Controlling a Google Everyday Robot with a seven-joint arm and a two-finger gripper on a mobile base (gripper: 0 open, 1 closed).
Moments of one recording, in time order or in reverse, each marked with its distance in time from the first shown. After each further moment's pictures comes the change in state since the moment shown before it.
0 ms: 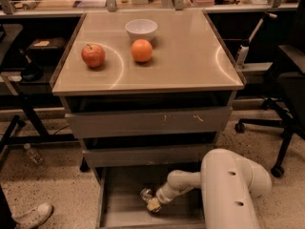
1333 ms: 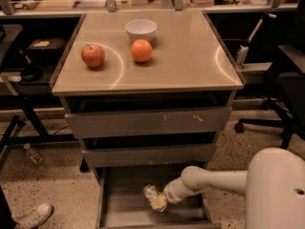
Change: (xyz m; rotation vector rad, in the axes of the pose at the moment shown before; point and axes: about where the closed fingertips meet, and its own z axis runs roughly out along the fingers) arm -0.008 0.062 -0.118 -0.058 -0.106 0.067
